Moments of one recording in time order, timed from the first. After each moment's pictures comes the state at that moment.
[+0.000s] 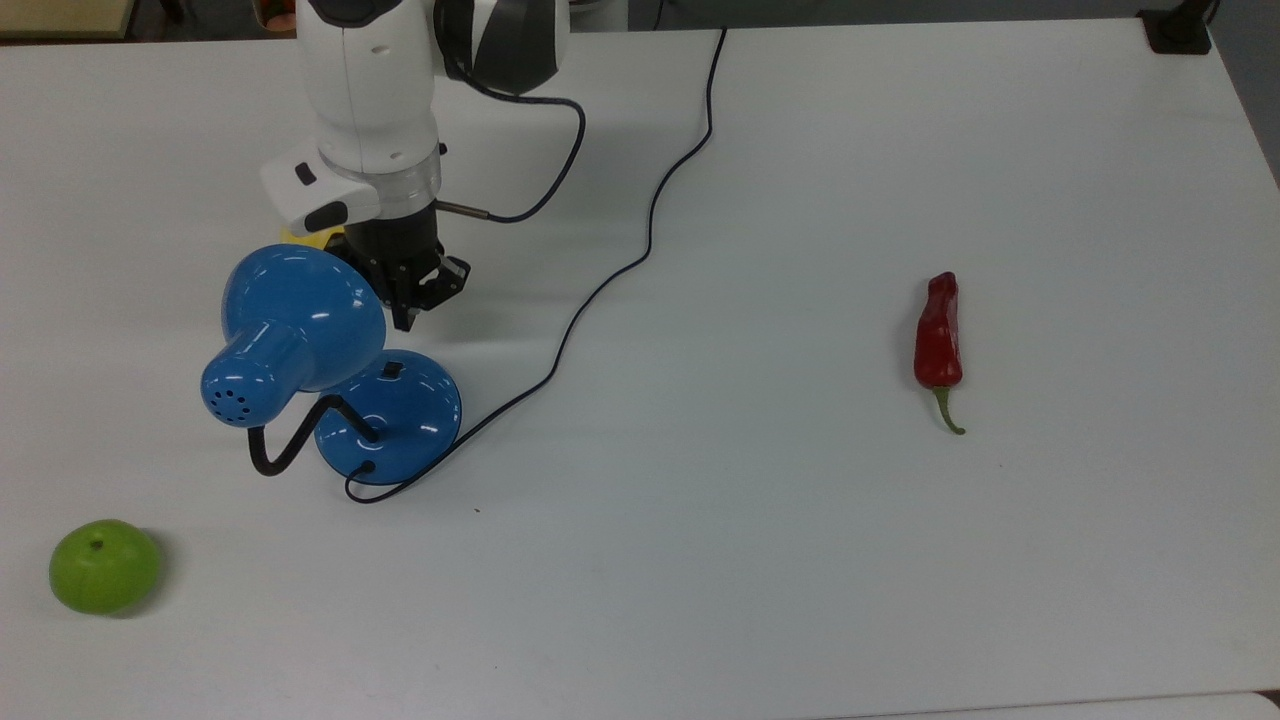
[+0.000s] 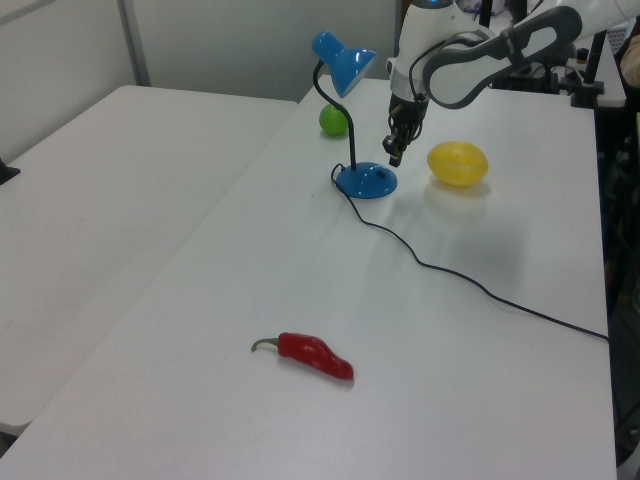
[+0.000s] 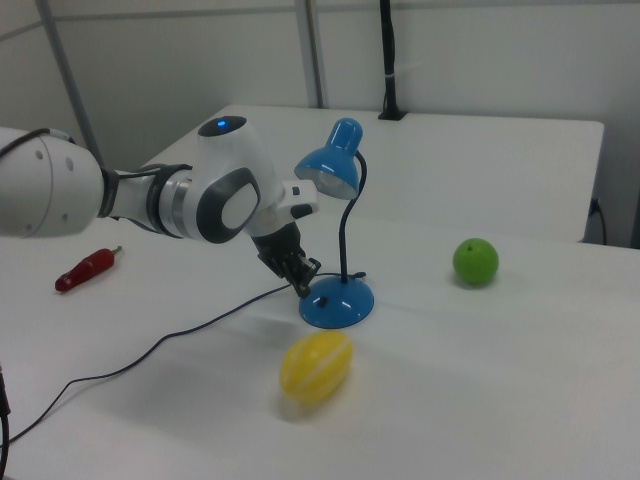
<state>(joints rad) -0.04 0.37 -0.05 -1.78 -0.10 2.37 0.11</state>
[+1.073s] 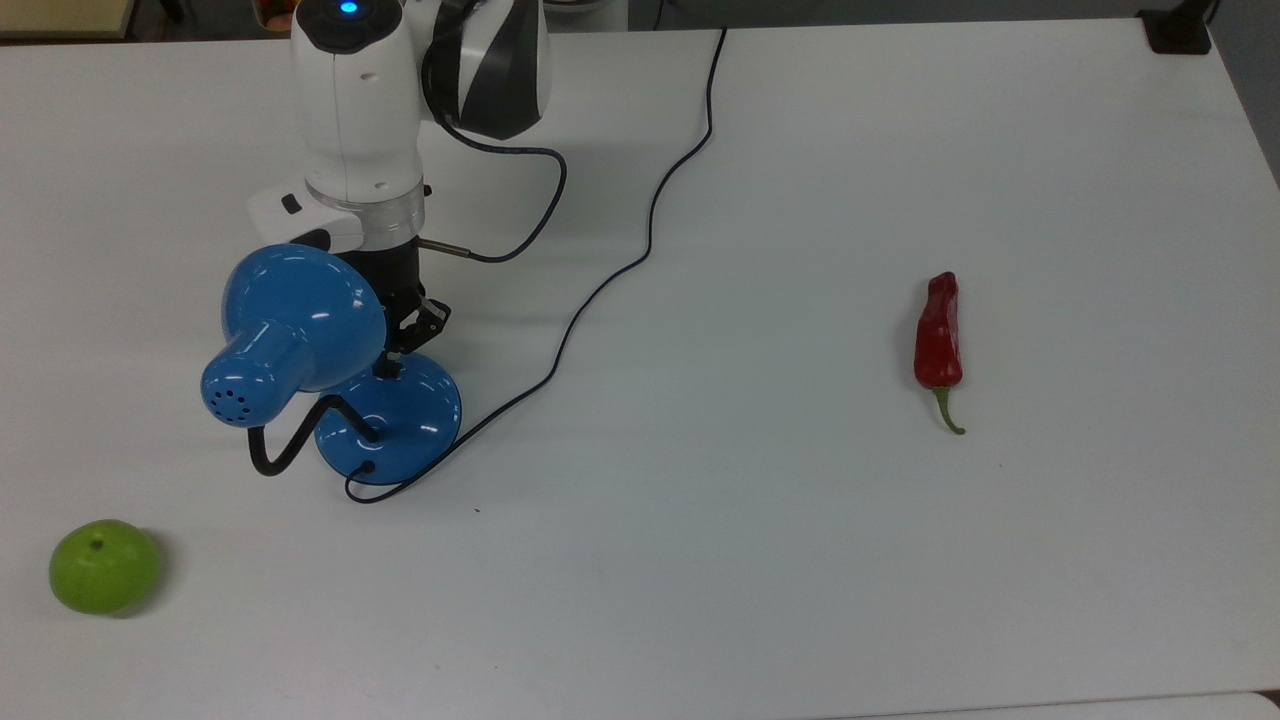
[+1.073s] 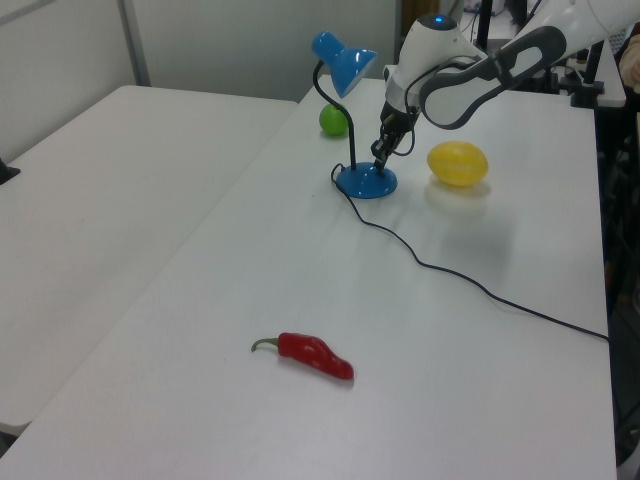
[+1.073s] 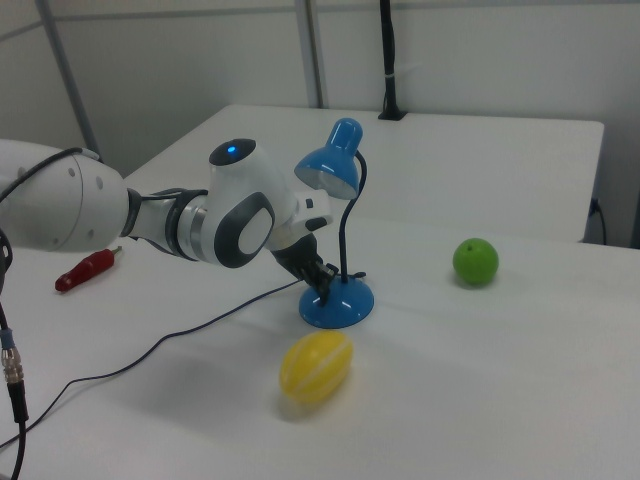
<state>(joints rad) -0.06 0.45 -0.05 -1.78 -0.10 2.59 0.11</state>
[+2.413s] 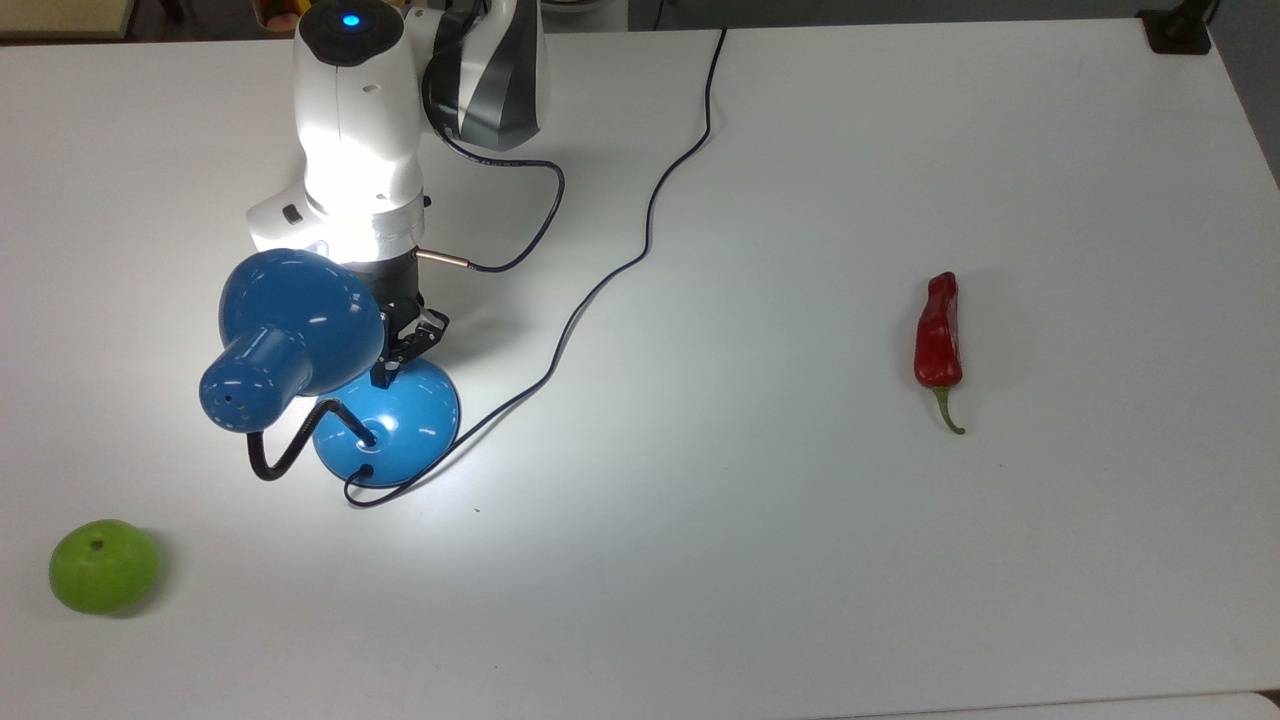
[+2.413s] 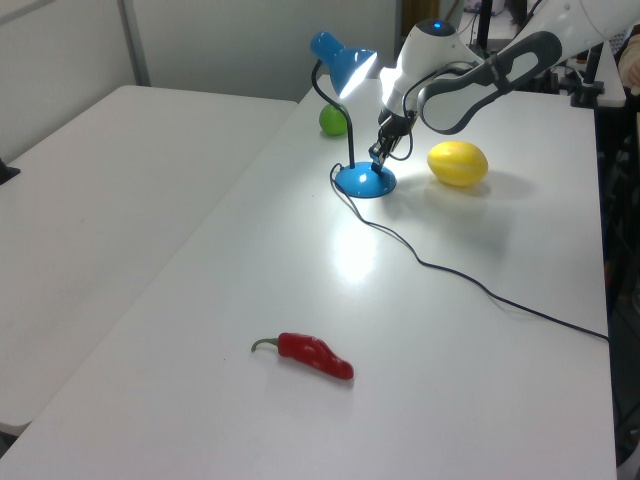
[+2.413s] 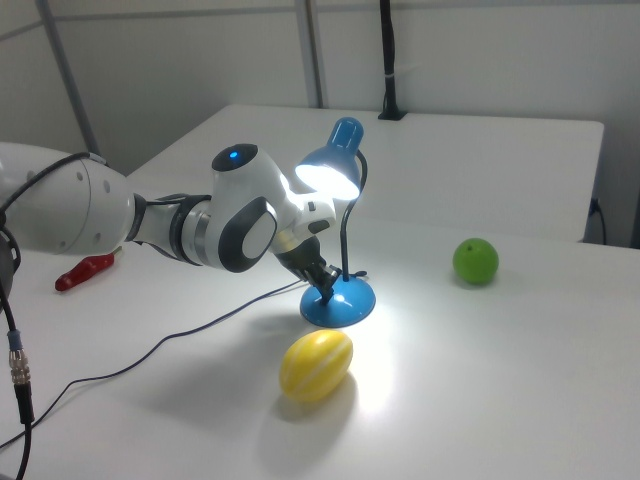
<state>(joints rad) -0.07 0.48 -0.05 -1.77 -0.10 2.62 0.11</state>
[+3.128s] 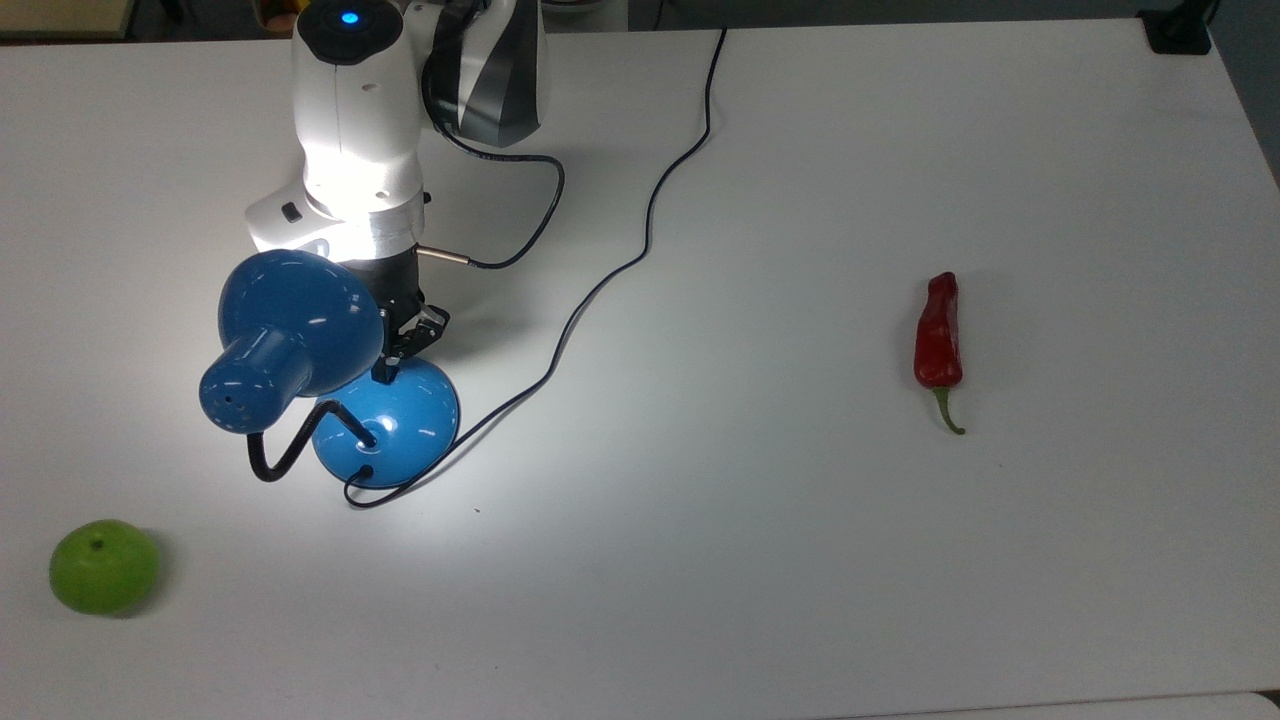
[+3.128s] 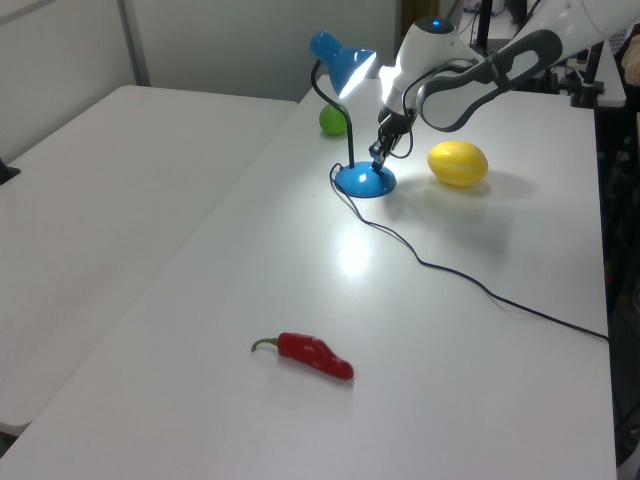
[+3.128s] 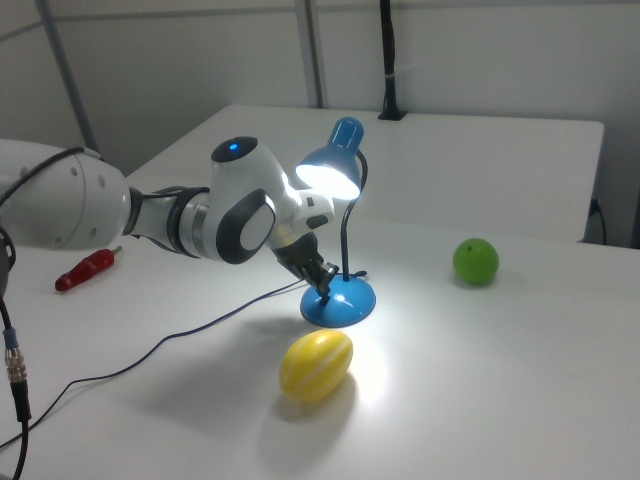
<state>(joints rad) -0.06 0.46 -0.05 -1.75 -0.11 2.56 0.11</state>
